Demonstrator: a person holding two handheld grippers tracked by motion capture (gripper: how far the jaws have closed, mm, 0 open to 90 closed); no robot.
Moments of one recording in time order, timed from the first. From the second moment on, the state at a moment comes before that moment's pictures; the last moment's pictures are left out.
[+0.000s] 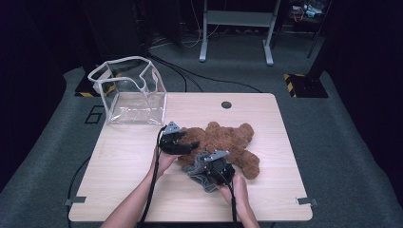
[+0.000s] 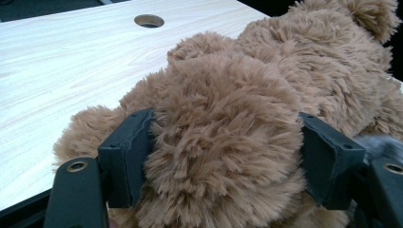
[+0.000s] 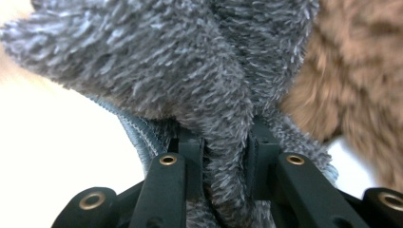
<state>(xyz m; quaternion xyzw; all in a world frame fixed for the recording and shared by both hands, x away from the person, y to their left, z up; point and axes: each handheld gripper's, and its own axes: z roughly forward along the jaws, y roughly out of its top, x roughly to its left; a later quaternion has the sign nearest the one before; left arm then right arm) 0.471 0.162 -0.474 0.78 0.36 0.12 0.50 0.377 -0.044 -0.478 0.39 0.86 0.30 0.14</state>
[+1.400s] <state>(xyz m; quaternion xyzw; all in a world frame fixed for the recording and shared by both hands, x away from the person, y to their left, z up) 0.401 0.135 -0.447 0.80 0.30 0.15 0.51 0.384 -0.252 -0.469 0.60 0.67 0.34 0.27</state>
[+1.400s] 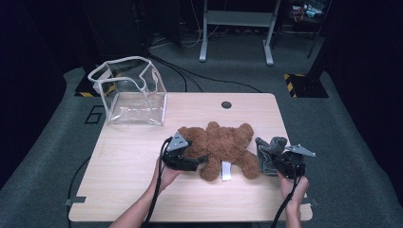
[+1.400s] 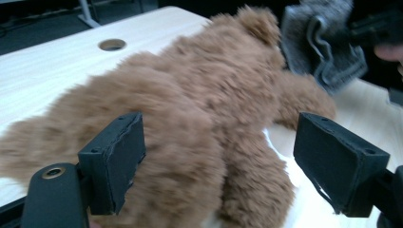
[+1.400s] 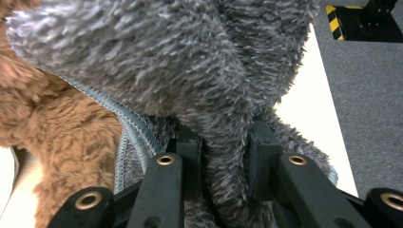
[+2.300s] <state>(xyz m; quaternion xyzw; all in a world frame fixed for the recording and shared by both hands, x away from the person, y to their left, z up) 0.389 0.079 -0.515 0.84 0.30 0.12 0.44 0.388 -0.257 -0.487 0.61 0.67 0.34 0.25</state>
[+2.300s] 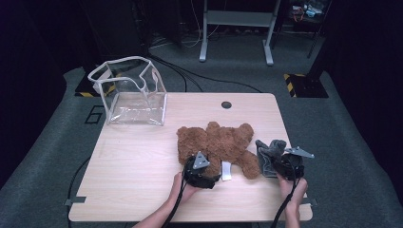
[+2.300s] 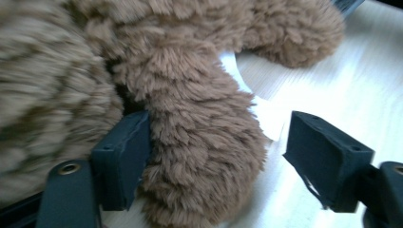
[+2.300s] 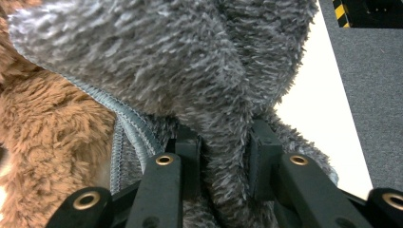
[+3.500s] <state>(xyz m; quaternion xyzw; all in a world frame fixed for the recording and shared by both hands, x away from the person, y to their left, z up) 0.401 0.076 -0.519 0.82 0.33 0.16 0.44 0.387 -0.256 -0.489 0.62 0.67 0.33 0.25</state>
